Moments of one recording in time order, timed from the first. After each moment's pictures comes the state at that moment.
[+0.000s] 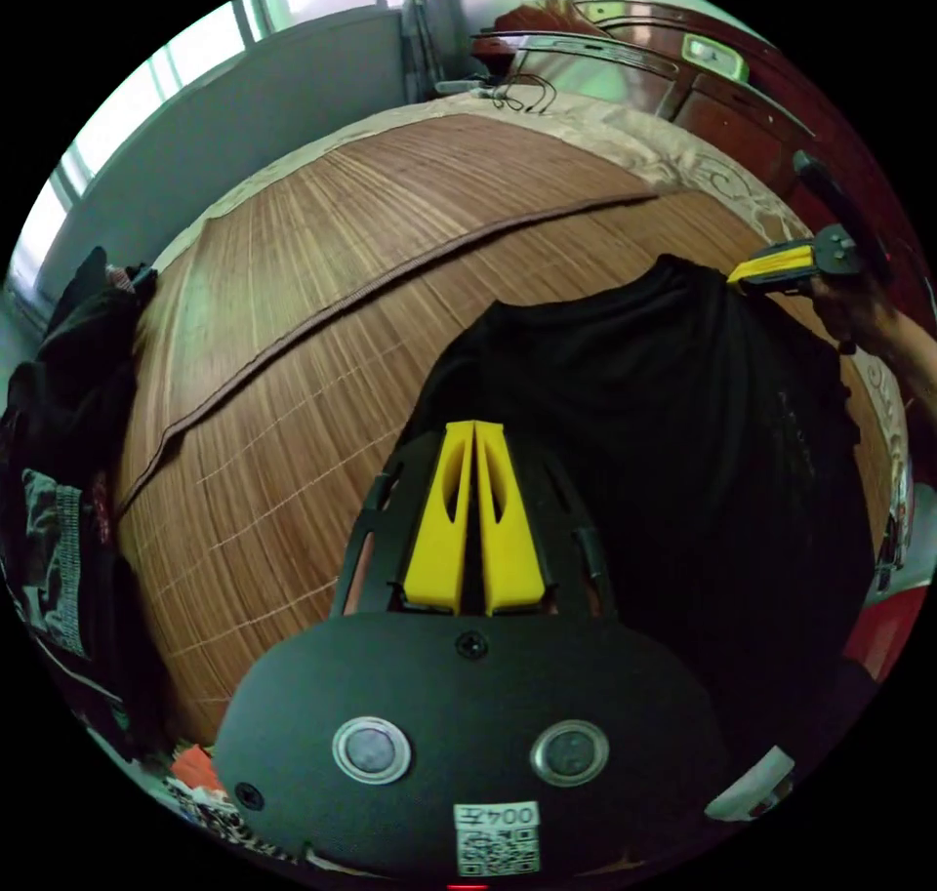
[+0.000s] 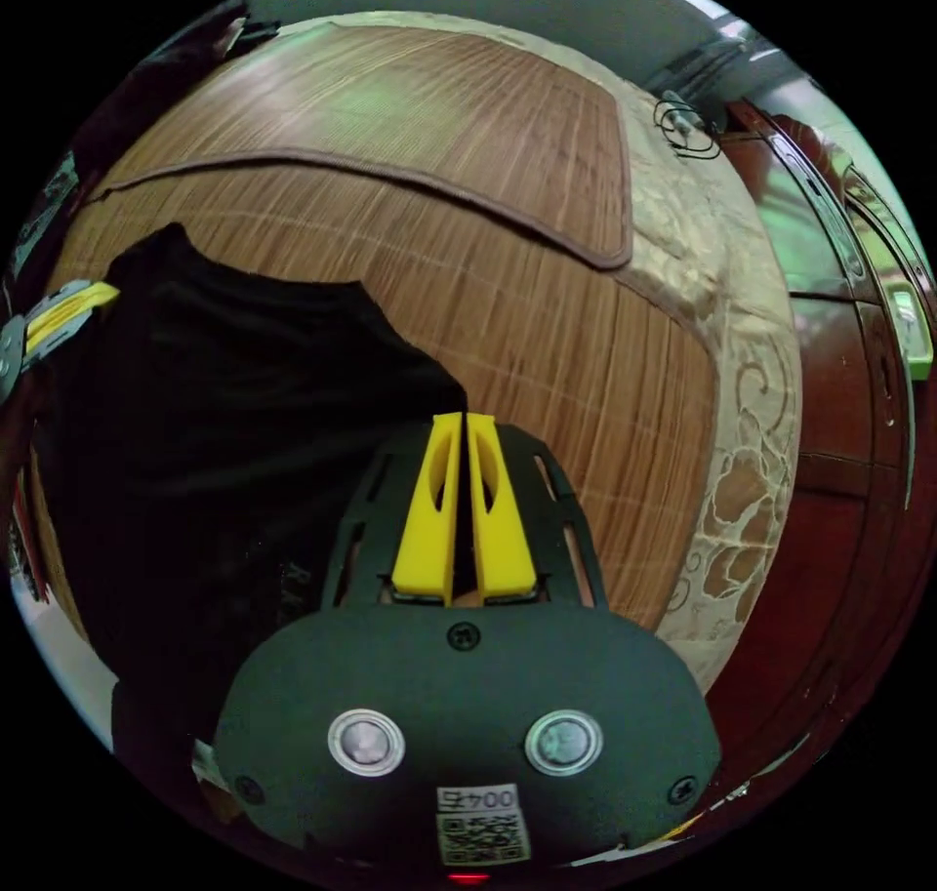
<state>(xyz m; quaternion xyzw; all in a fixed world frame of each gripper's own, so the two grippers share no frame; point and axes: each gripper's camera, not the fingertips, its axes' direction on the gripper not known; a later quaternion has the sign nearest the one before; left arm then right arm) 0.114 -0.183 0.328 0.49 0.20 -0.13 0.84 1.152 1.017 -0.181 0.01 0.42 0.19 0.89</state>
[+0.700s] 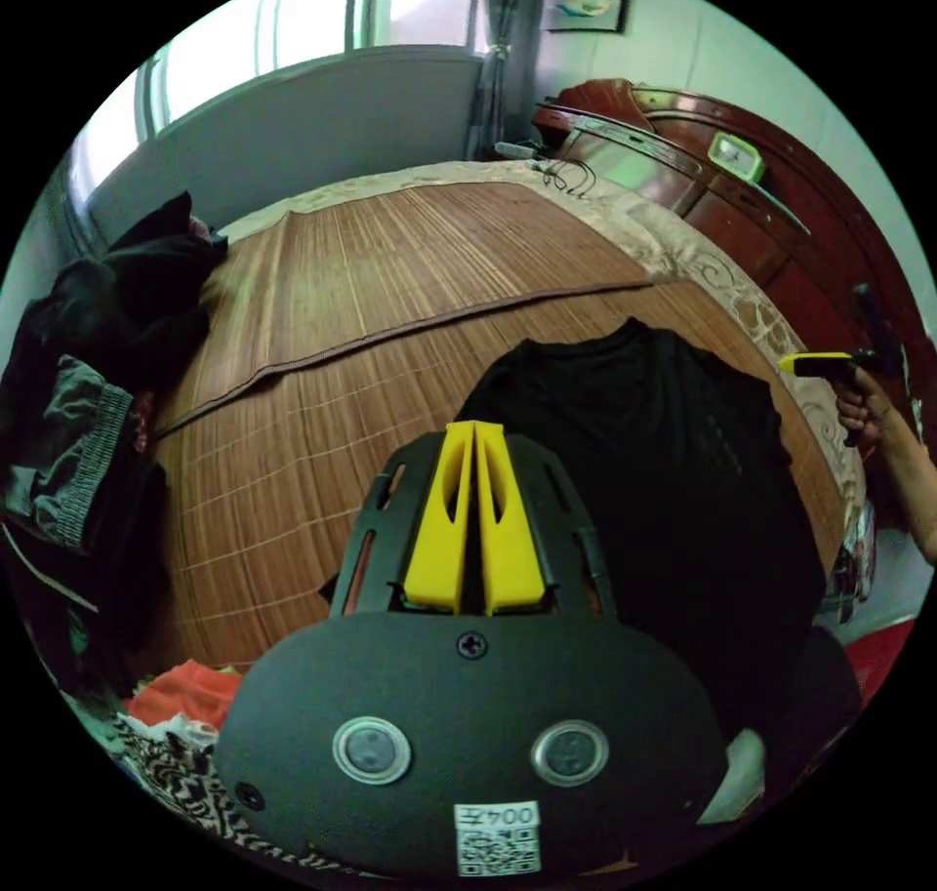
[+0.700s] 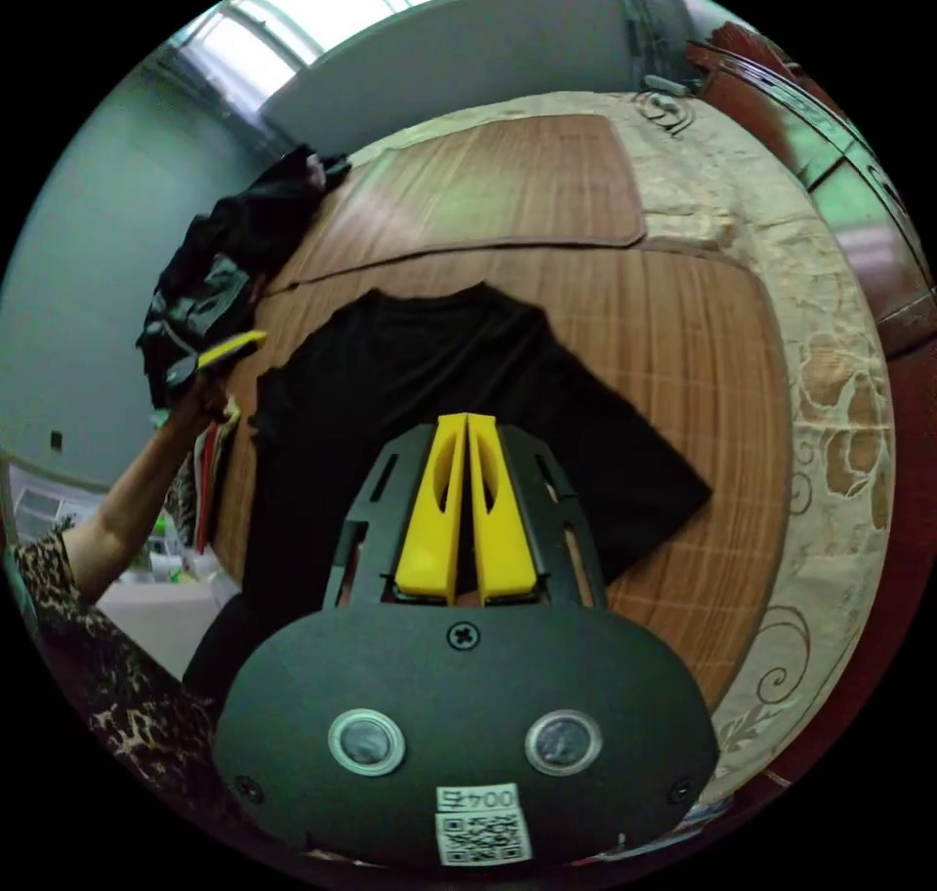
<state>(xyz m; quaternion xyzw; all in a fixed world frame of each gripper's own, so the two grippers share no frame) 0.152 0.048 0.370 0.54 0.23 -0.17 0.79 0.977 1.213 -0.210 0.16 0.17 0.18 0.96</state>
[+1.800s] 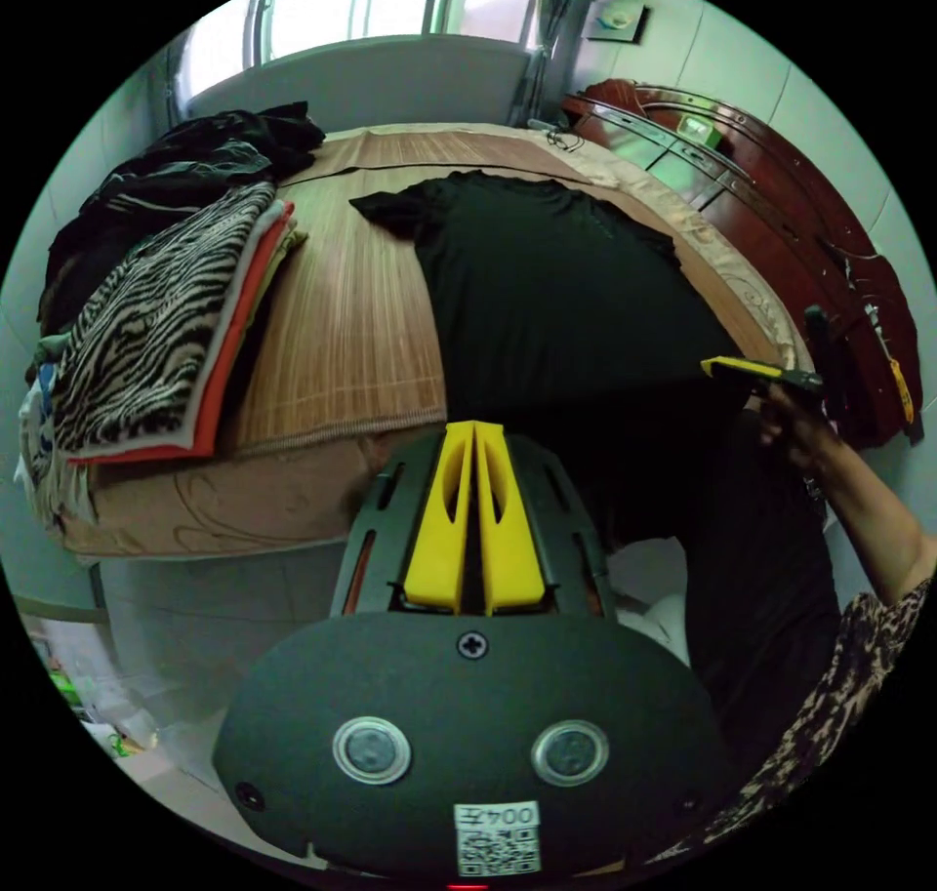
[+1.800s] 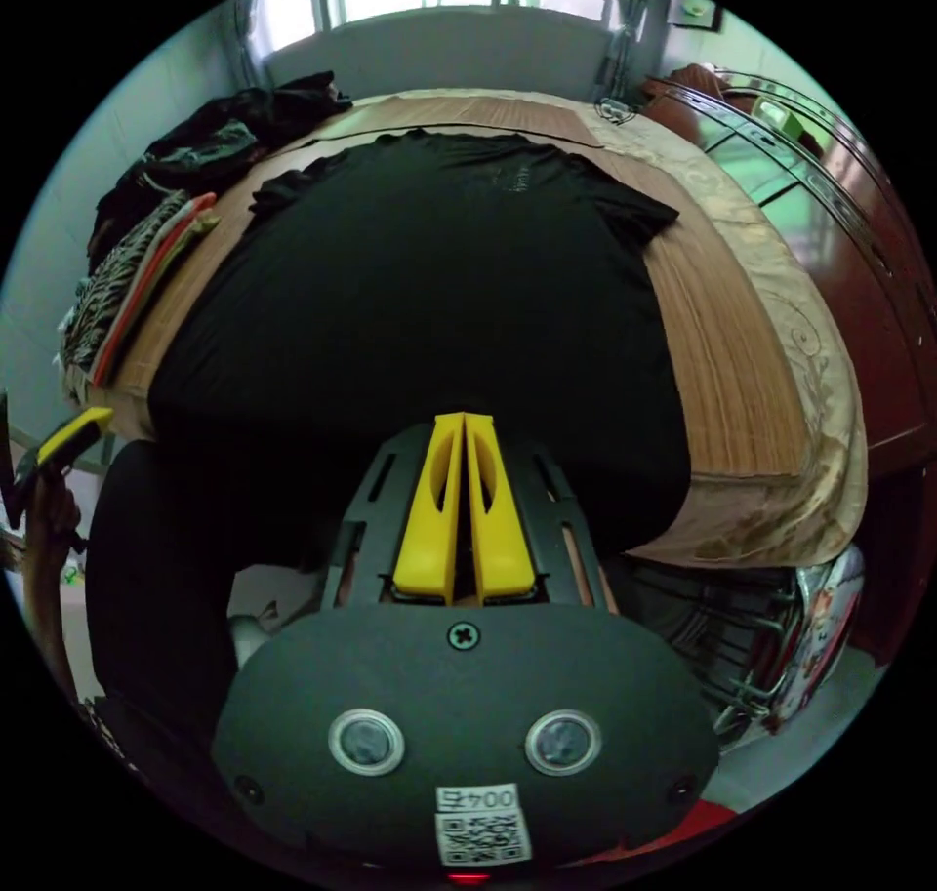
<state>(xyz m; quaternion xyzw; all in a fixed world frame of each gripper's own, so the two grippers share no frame) 0.541 0.519 0.595 0.48 0.28 -0.26 0.79 0.580 1.546 0.088 0.17 0.33 0.21 0.90</state>
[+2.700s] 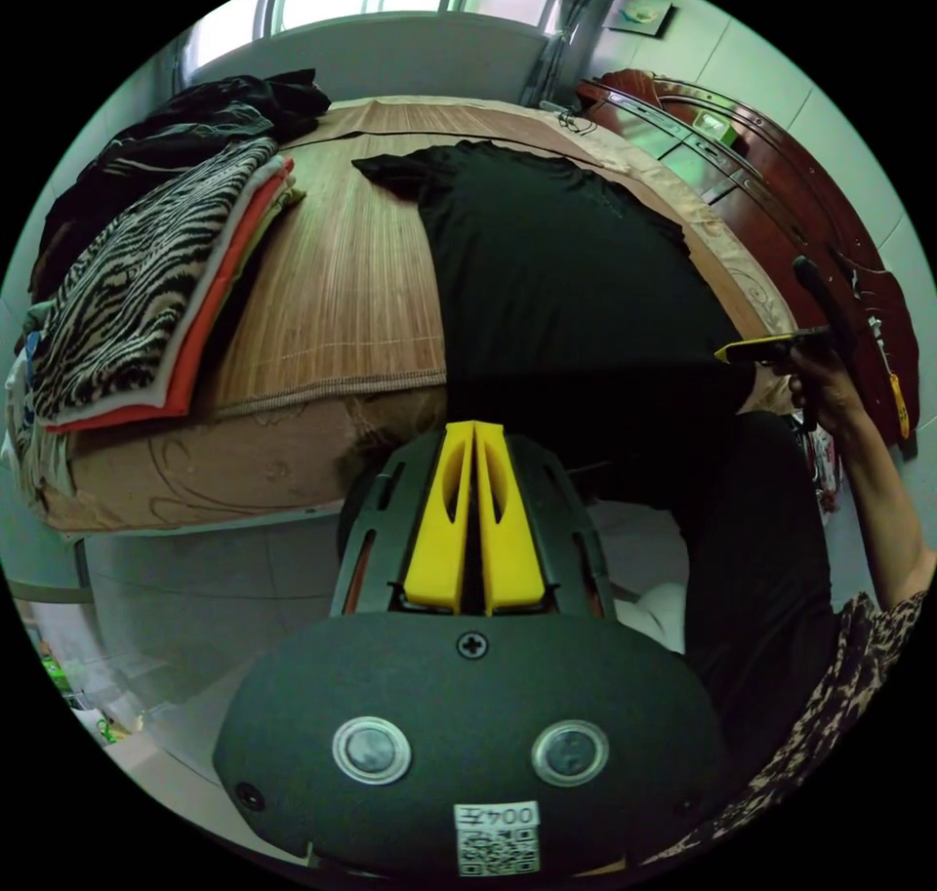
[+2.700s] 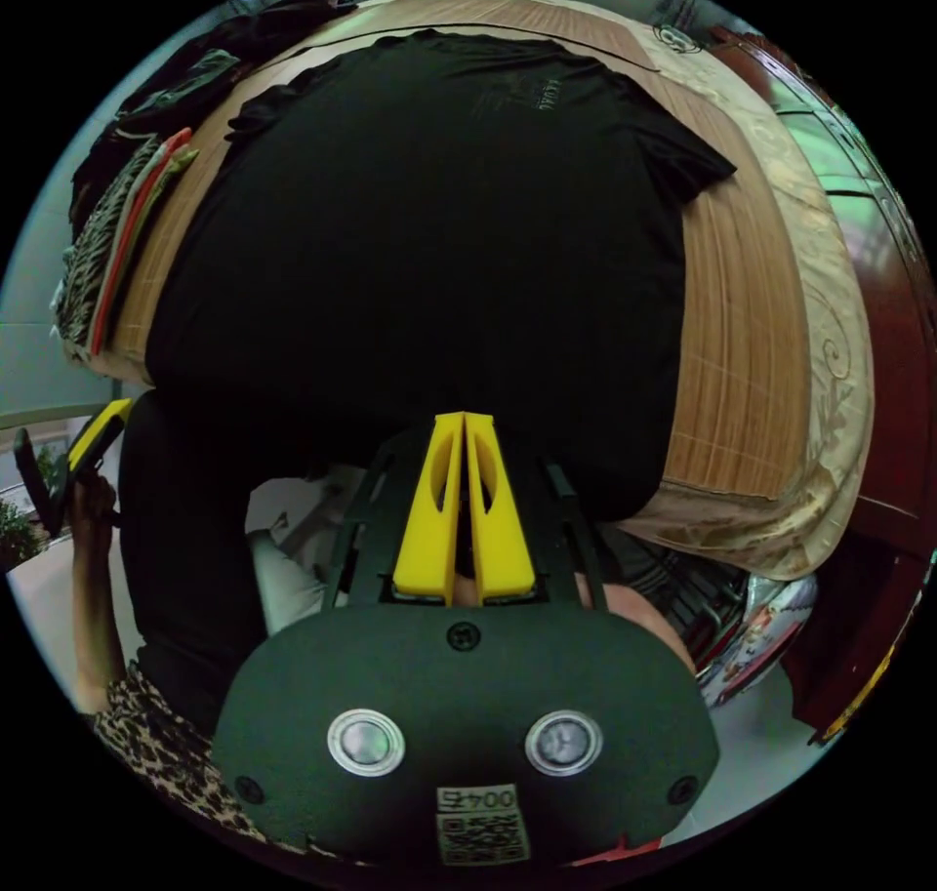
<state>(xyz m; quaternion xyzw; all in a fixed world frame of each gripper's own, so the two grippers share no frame) 0.604 0.622 0.665 0.46 0.33 -0.26 0.79 0.513 1.587 0.113 -0.01 0.28 0.23 0.93</state>
